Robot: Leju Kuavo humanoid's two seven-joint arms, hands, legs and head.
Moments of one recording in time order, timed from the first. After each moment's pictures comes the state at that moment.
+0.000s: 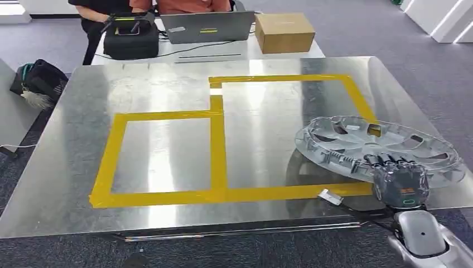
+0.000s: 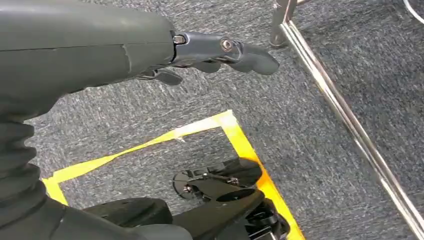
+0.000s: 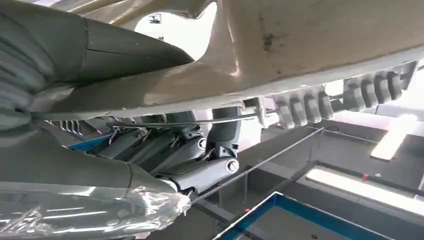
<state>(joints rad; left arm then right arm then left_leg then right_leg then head) -0.06 -0.14 0.88 -0.19 -1.05 0.22 -0.46 -0.04 -0.45 0.38 -1.55 1.57 -0.60 0.36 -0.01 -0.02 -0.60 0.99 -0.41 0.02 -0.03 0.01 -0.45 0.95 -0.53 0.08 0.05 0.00</state>
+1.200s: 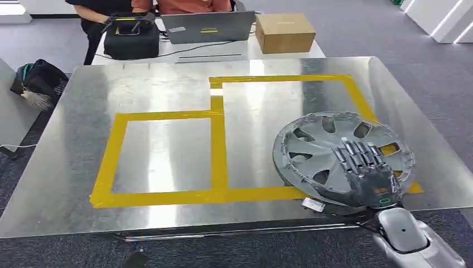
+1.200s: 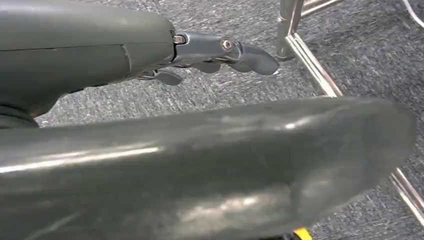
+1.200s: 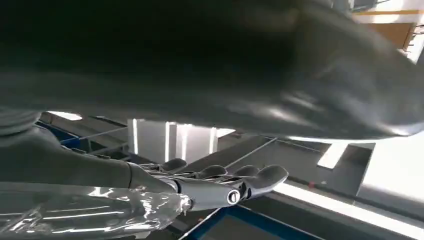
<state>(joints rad) -0.07 -0.14 0.88 -0.19 -1.10 0.28 -0.43 -0.07 -0.37 0.39 -1.45 1.57 -0.61 0.17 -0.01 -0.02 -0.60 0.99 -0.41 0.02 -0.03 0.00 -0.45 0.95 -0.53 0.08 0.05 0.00</state>
